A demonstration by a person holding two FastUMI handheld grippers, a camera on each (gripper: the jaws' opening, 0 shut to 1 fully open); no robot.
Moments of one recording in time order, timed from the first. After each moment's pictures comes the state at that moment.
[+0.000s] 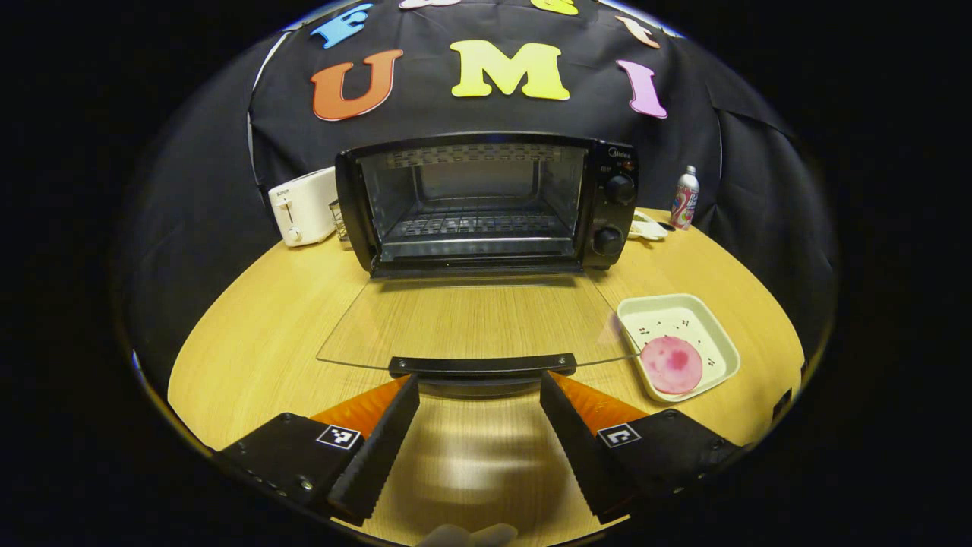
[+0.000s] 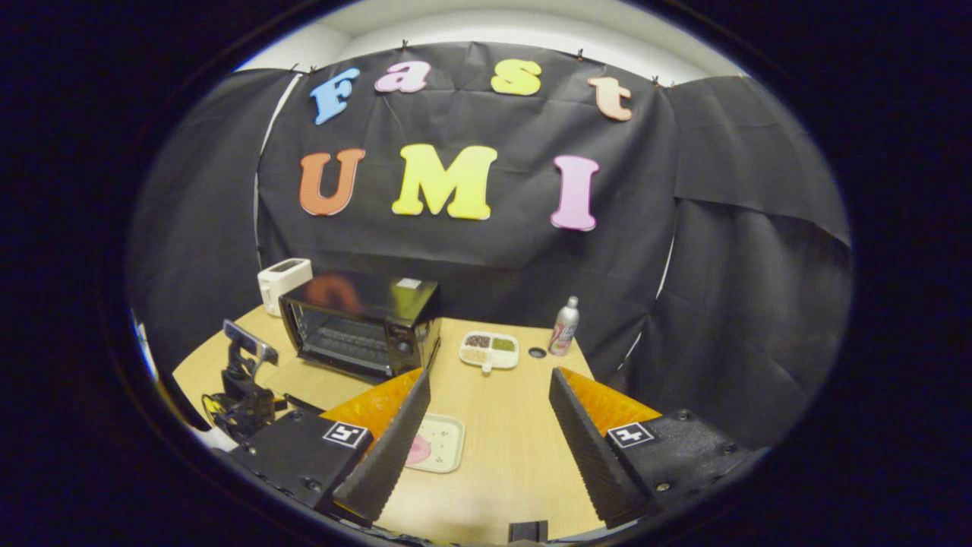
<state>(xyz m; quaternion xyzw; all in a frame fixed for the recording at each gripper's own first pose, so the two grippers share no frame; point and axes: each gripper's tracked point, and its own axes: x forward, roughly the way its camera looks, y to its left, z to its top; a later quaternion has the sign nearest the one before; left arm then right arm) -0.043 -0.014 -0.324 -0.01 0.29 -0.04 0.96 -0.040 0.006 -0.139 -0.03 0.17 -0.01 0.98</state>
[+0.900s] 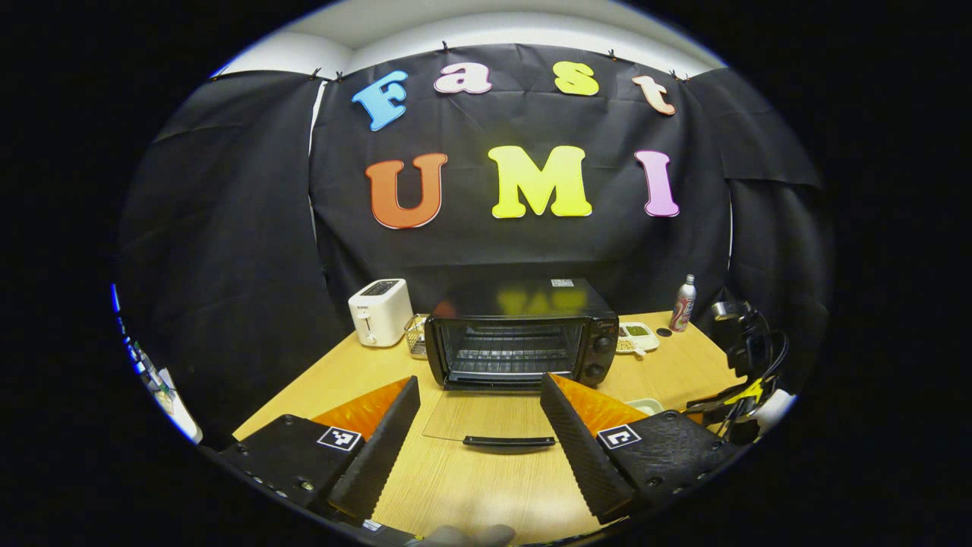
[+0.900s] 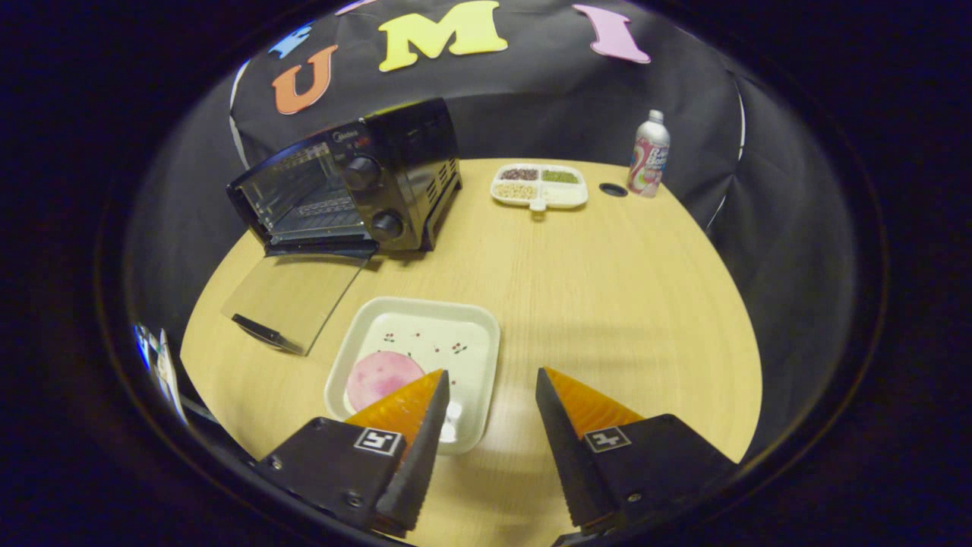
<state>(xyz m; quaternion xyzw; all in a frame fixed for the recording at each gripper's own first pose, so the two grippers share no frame) -0.094 0.018 -0.109 0.00 0.14 0.05 0.99 0.067 0.015 -0.393 0.04 0.43 0.07 0.90</state>
